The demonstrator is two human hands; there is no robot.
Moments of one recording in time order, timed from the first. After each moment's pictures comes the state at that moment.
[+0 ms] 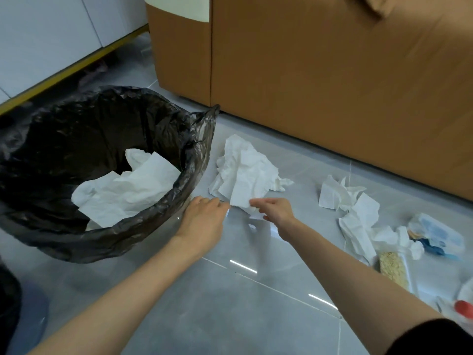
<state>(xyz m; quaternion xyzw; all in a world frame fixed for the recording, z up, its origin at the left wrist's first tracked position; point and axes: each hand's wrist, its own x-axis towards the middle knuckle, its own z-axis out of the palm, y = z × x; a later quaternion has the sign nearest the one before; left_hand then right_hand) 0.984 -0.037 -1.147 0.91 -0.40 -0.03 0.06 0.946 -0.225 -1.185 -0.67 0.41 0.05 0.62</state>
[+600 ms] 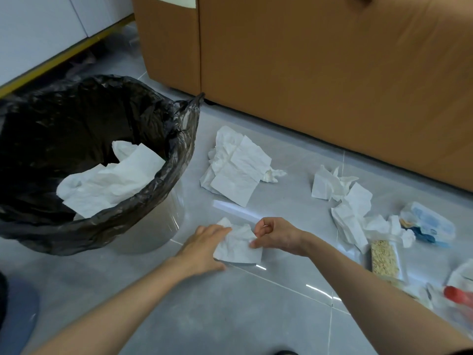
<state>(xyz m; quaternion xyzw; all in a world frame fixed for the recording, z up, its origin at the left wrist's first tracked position) 0.946 -0.032 -1.210 0.86 -0.35 -0.34 0.12 0.882 -0.250 -1.197 -0.69 0.25 0.28 0.62</state>
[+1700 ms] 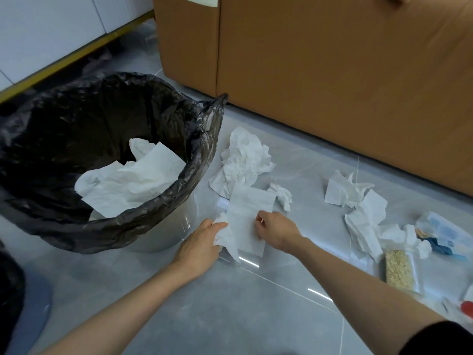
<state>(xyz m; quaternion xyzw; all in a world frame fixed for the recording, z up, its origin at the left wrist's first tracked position) 0.950 -0.010 -1.200 0.89 -0.22 -0.29 0.28 0.915 -0.219 -1.209 -0.95 0.14 0.19 0.20</state>
